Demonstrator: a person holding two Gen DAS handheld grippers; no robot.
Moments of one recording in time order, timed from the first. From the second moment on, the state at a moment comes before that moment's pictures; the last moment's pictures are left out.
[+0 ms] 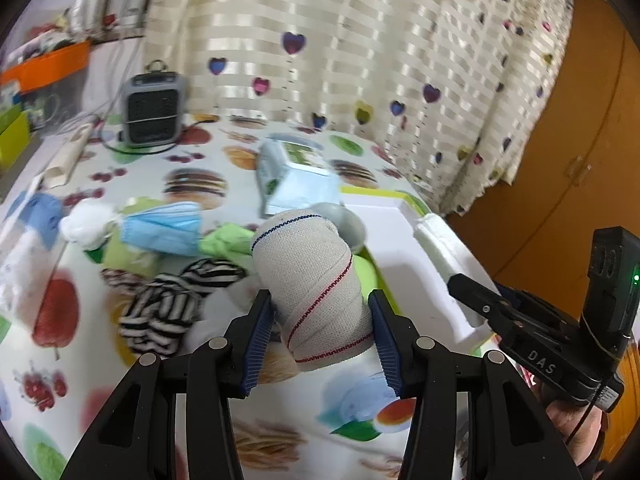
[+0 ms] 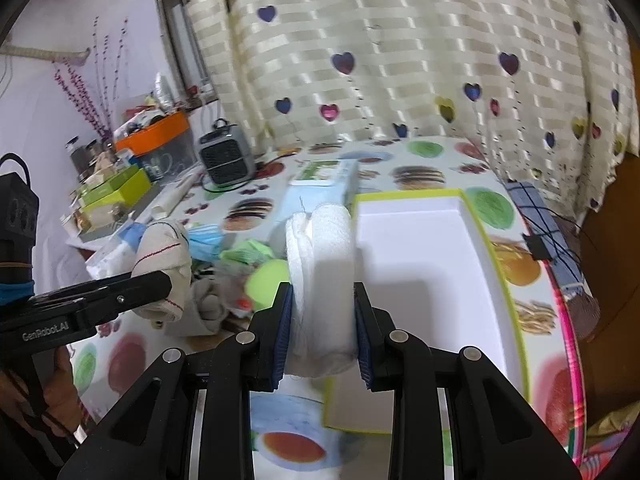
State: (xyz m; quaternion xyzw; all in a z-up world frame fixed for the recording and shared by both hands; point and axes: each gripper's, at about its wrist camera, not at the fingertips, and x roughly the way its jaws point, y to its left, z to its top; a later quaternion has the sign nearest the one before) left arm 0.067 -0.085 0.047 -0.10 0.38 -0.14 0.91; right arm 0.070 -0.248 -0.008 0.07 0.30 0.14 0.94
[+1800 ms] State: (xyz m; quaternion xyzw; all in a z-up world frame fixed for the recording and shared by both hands) left arm 0.071 -0.155 0.037 -0.05 0.39 -0.24 0.89; right arm 0.055 -0.280 -0.018 0.03 0.30 0.09 0.95
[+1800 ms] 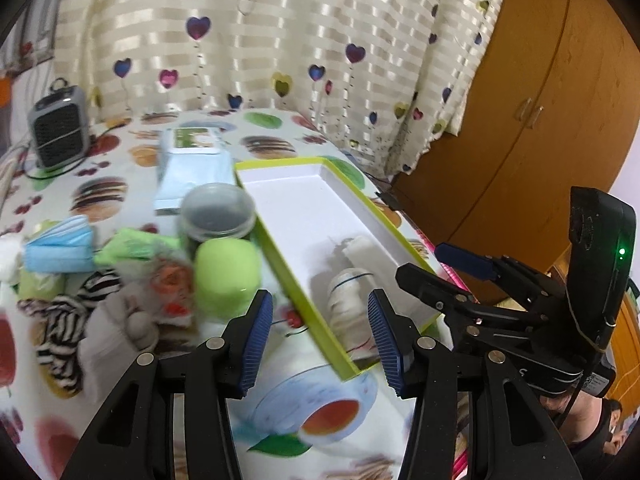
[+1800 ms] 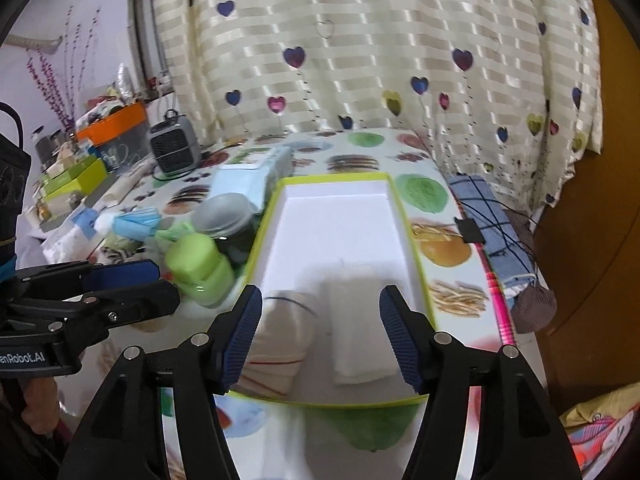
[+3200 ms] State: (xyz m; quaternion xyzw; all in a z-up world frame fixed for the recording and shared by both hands) left arm 0.053 0.036 -0.005 -0.12 0.39 -0.04 0.91; right arm 0.083 -0.099 -0.040 -0.04 0.36 0.25 0.90
